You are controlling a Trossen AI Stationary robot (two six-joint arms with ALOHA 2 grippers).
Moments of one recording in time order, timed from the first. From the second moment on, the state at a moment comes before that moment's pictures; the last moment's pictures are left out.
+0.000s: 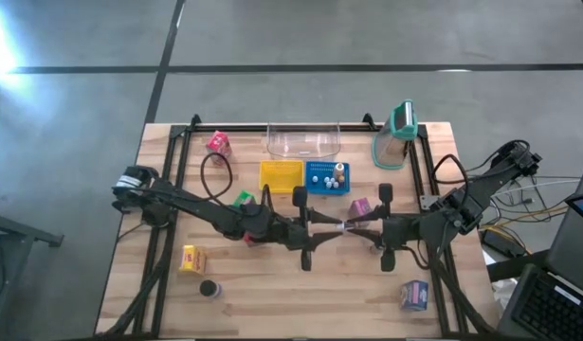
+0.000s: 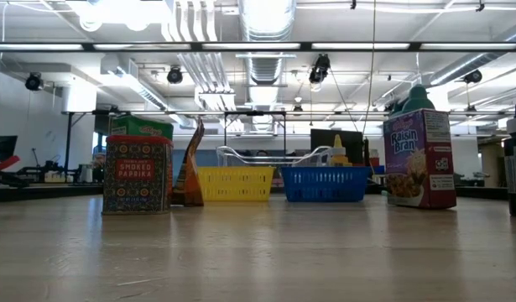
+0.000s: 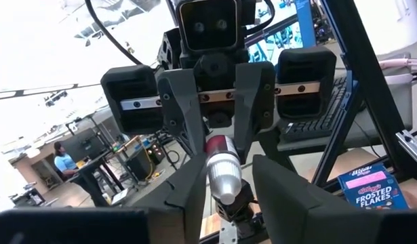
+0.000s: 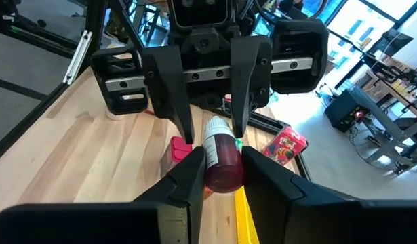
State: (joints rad) left arm -0.30 1.72 1.30 0.64 -0.31 0.57; right arm 0.63 1.15 1.17 -0.41 0.68 -0.13
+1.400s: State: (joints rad) left arm -0.22 1.60 1.30 0.31 -0.42 0.34; right arm 0.63 1.04 1.17 -0.79 0.68 0.22
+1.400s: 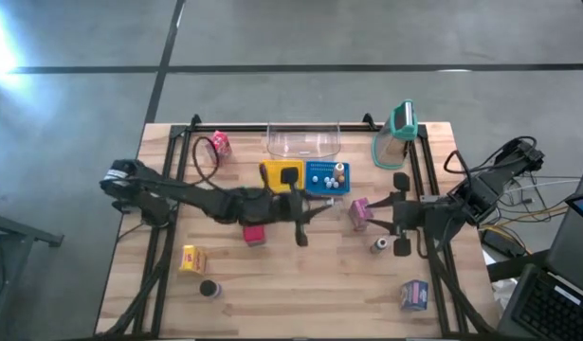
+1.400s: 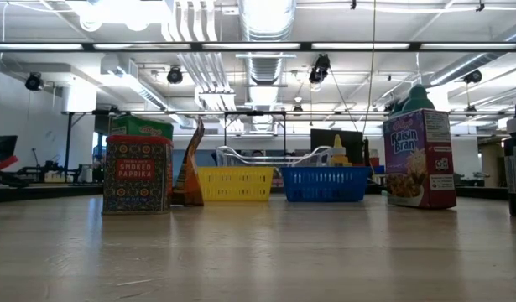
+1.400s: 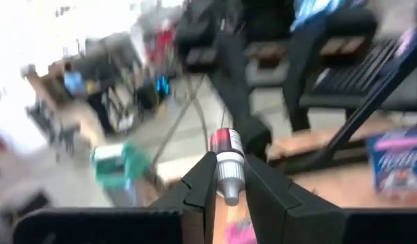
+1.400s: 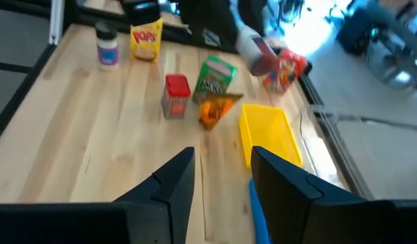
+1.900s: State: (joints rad) left arm 0.01 1.61 1.60 -0.45 -0.29 0.11; right arm 0.63 0.99 1.16 -0.92 0.68 0.32
